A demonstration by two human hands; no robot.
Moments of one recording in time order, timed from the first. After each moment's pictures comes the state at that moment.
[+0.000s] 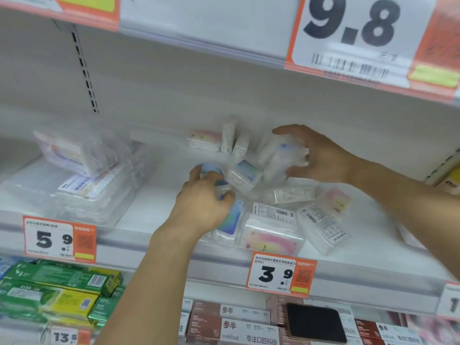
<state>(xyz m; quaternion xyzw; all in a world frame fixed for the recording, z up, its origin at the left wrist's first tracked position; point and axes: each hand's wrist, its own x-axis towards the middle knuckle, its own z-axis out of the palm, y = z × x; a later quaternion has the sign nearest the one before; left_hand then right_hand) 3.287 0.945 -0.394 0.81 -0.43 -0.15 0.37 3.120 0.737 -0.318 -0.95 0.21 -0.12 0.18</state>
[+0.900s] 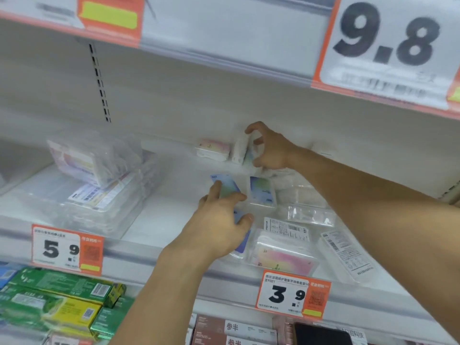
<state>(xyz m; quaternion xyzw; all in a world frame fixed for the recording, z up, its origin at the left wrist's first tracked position) 3.277 0.955 -0.390 0.79 -0.49 -0.17 0.31 3.240 0.734 -0.330 -0.92 0.32 -0.07 0.24</state>
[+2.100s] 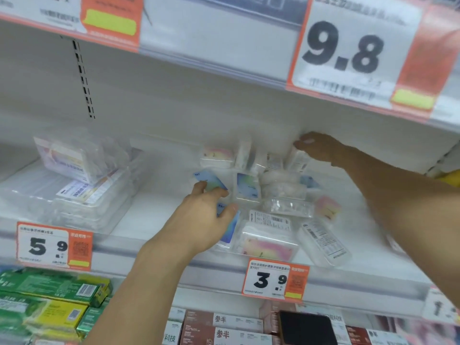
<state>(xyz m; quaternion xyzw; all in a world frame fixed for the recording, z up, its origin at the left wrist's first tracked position) 3.275 0.967 -0.382 0.79 -0.51 -0.16 0.32 3.134 0.667 -0.304 -0.82 0.55 -0.07 0.16</state>
